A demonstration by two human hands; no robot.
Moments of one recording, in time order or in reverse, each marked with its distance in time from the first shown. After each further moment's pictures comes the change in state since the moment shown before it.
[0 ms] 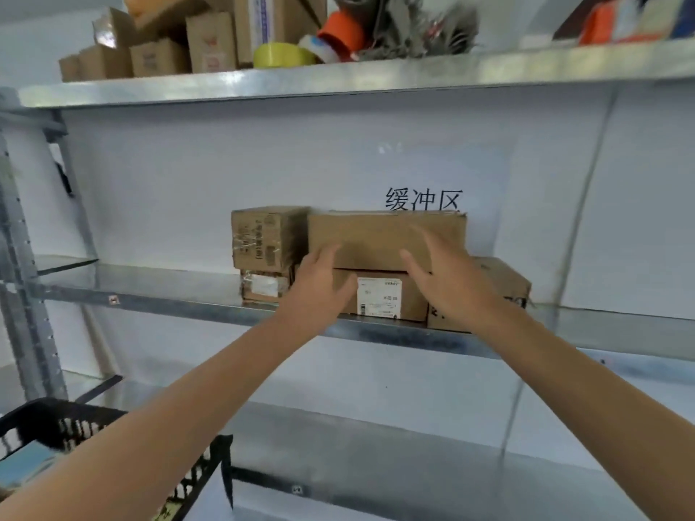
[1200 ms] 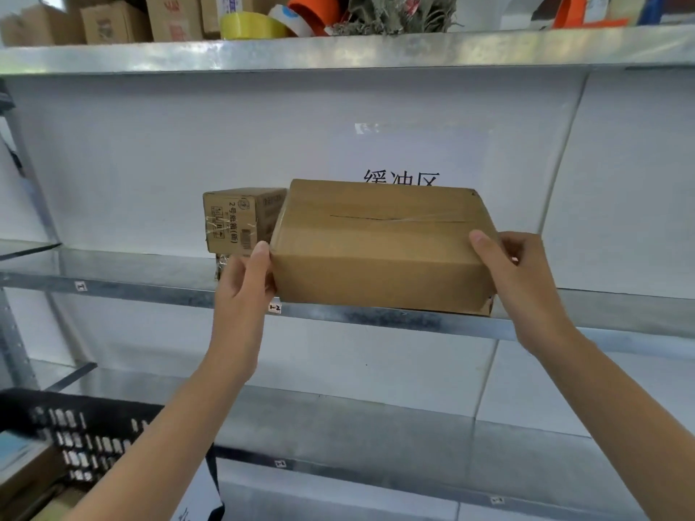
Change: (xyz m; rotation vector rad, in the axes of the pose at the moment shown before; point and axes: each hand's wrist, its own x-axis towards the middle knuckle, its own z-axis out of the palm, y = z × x) left_hand -0.058 0.005 -0.028 -0.878 0.332 -0.379; right_hand -0.058 0.049 -0.044 0.625 0.365 0.502
